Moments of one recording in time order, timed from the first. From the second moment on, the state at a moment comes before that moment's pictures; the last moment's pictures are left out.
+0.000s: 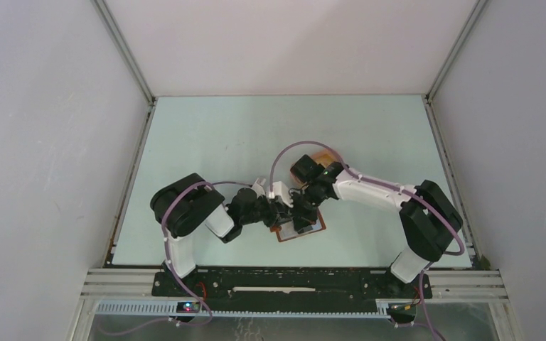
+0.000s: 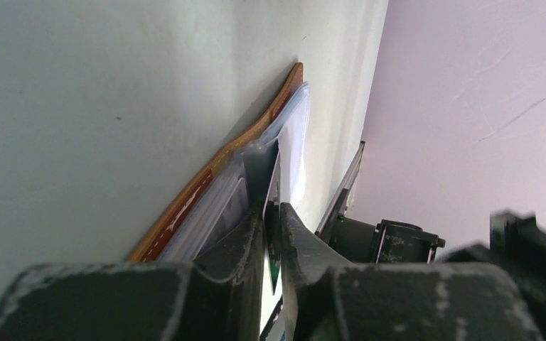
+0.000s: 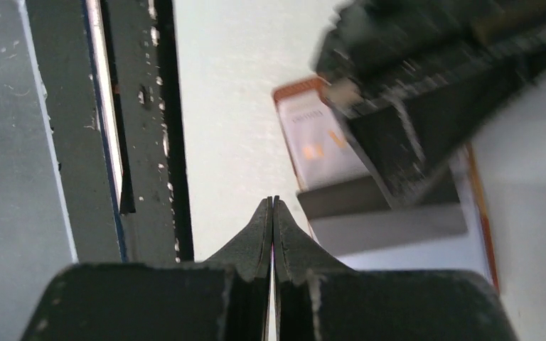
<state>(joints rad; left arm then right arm) -0.73 1.88 0.39 1.06 0.37 -1.30 0.76 1.66 1.12 -0.73 -0.63 -0.56</state>
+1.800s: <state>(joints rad) -0.70 1.88 0.35 1.16 0.40 -1.31 0.71 1.61 1.07 -0.69 -0.46 -0.63</state>
